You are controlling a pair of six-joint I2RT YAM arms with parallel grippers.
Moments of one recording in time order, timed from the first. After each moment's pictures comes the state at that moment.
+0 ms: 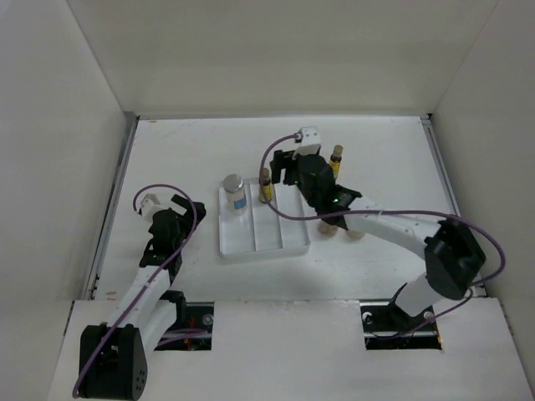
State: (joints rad) left arm -0.07 0.84 0.23 0.15 -0.15 -0.91; right arm 0.83 1.59 1.11 0.26 0.45 0.26
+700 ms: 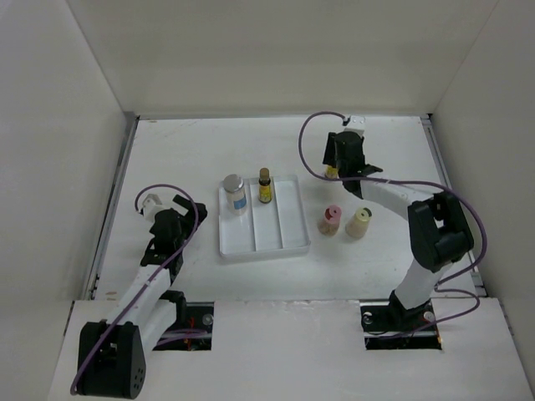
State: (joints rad) left arm -0.09 0.85 0.23 0.15 -0.17 -0.91; right arm 0.39 1.73 1.12 0.18 0.44 0.28
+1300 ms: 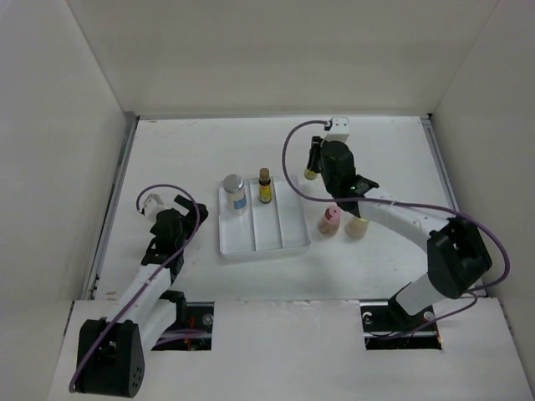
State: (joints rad) left arm -0.10 0.87 0.23 0.16 -0.19 -0.90; right arm 0.60 1.55 1.06 0.21 0.50 0.25
